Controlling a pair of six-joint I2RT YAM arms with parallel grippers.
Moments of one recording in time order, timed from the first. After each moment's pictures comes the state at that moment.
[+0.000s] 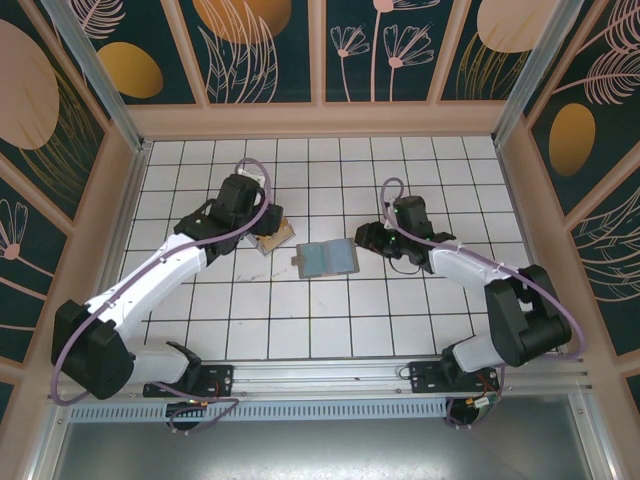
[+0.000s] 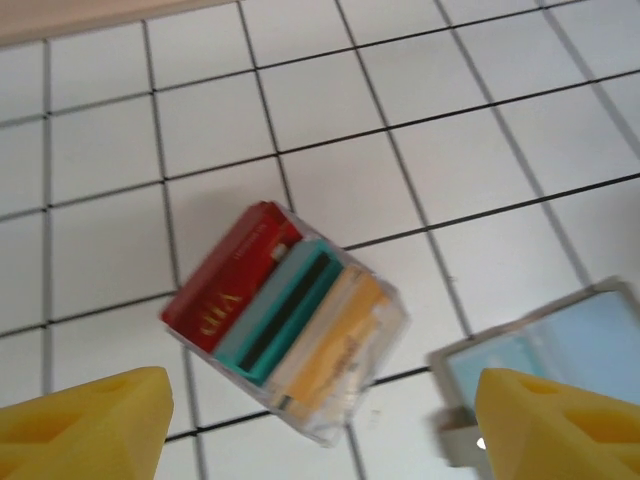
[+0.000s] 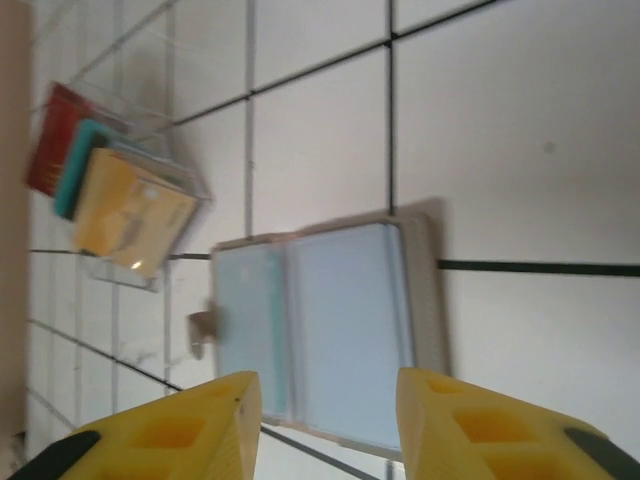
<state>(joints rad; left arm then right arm) -0.55 1.31 1.05 -0.48 -0.19 -0.27 0.43 1.45 0.74 -0.09 -0.37 0.68</state>
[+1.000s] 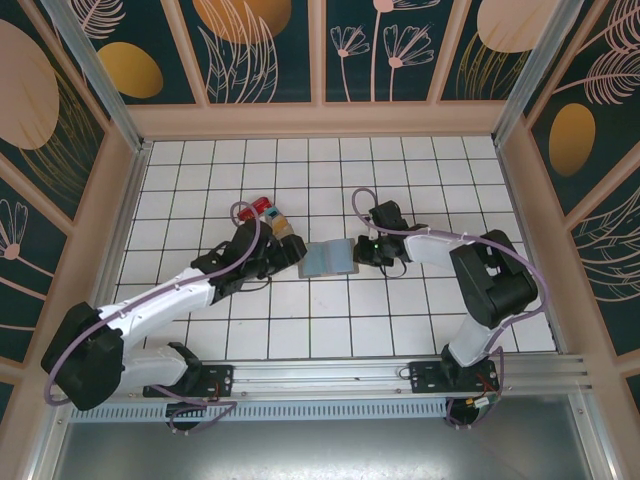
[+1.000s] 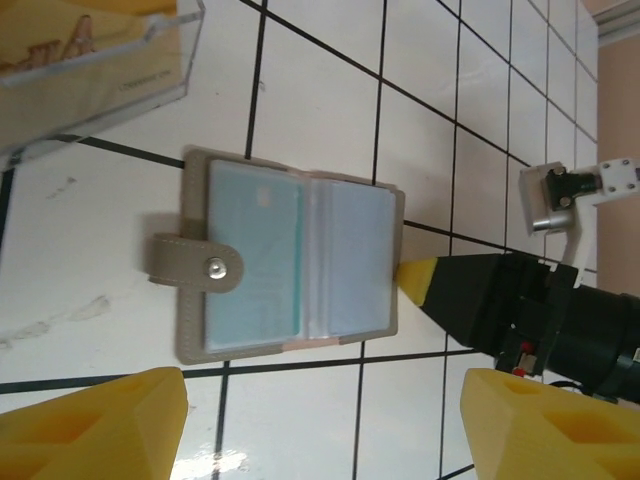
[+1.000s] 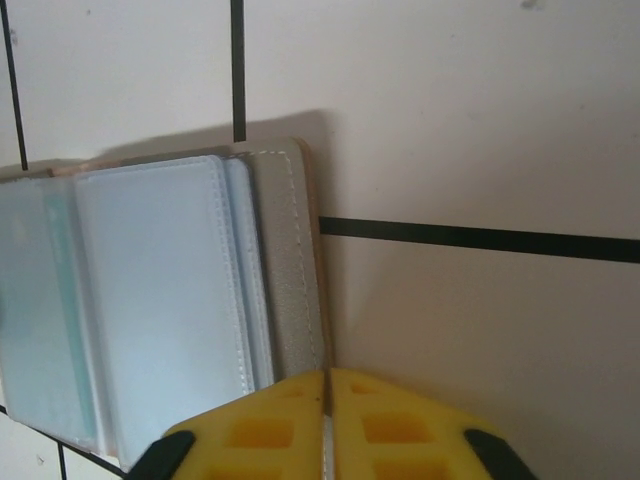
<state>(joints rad) -0.70 1.25 0.69 -0.14 0.05 -1.06 0.49 1.70 0.85 -0.22 -0.29 0.54</state>
